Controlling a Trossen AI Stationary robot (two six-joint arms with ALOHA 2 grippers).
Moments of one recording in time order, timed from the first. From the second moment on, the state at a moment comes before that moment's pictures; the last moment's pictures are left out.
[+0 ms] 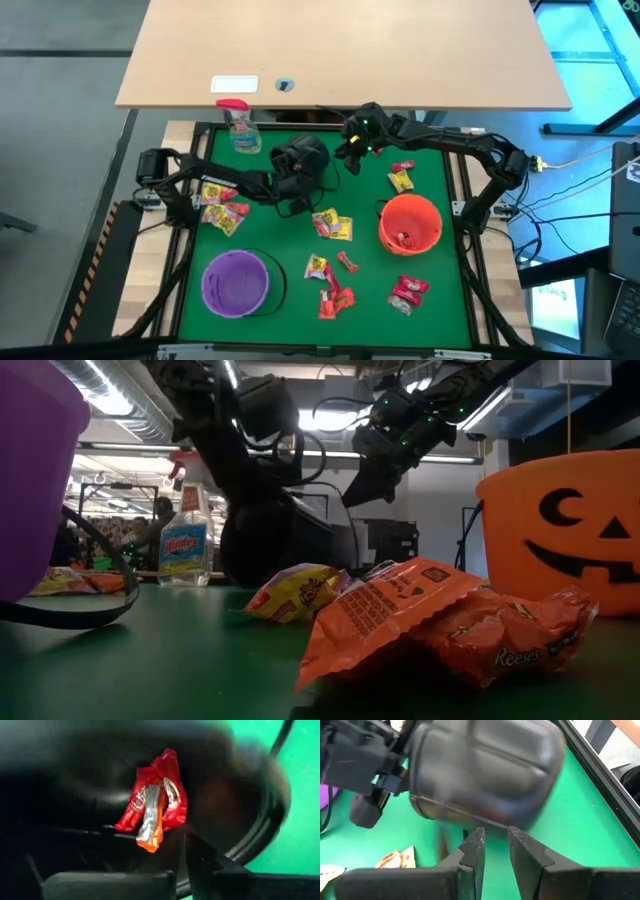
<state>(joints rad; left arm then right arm) 0.11 1.71 0.95 -0.24 -0.65 -0.04 -0.50 1.68 1.23 -0.29 -0.38 -0.08</state>
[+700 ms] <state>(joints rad) 0.26 1.71 0.82 0.03 -0.58 0.04 -0.49 1.68 1.23 -0.23 -0.33 -0.12</state>
